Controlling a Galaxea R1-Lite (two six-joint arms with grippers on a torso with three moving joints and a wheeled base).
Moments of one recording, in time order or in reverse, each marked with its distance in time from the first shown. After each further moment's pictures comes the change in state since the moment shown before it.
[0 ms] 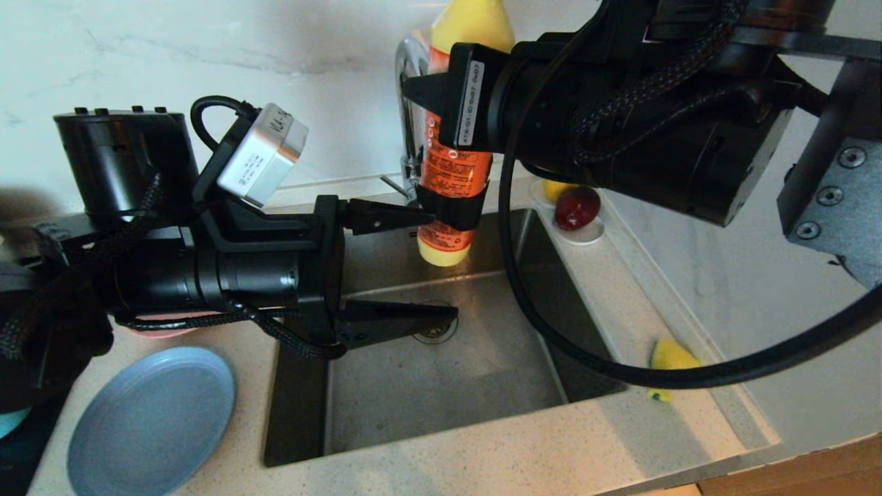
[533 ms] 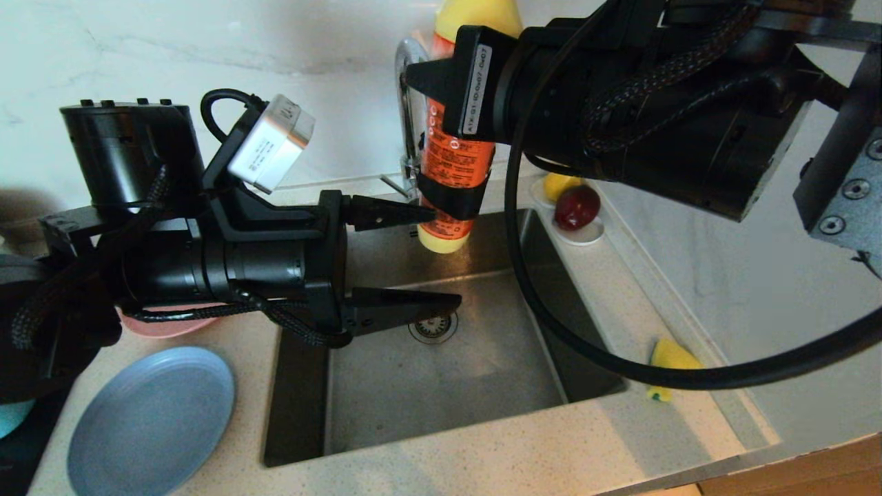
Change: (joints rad) left arm 0.000 0.014 -0.035 0.000 0.014 -0.048; right arm 0.013 -0.009 0.000 -0.001 0.001 0.001
